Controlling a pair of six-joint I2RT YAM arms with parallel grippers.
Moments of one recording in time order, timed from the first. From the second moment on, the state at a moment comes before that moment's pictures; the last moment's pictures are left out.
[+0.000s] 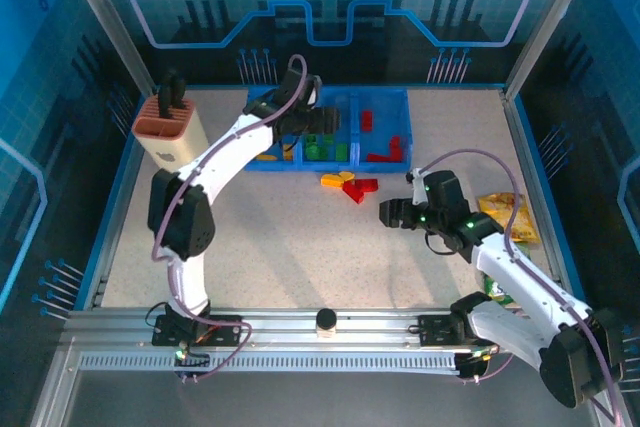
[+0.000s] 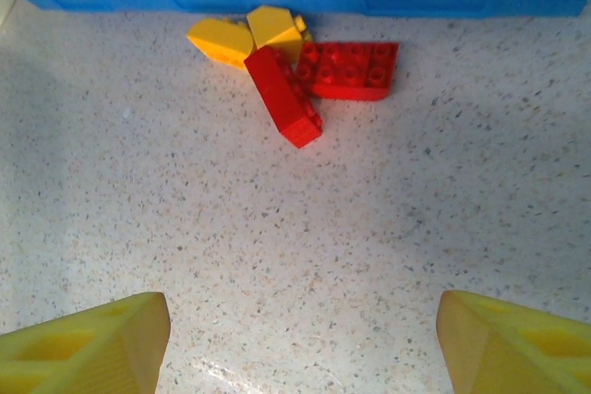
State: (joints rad) left arm -0.48 1.88 1.73 -0.62 -0.02 -0.39; right arm 0.41 0.98 0.63 -0.44 -0.16 0.36
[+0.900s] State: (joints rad) left arm -0.59 1.00 0.72 -0.45 -0.11 -0.57; right arm 0.59 1.88 1.28 -0.61 0.08 0.10
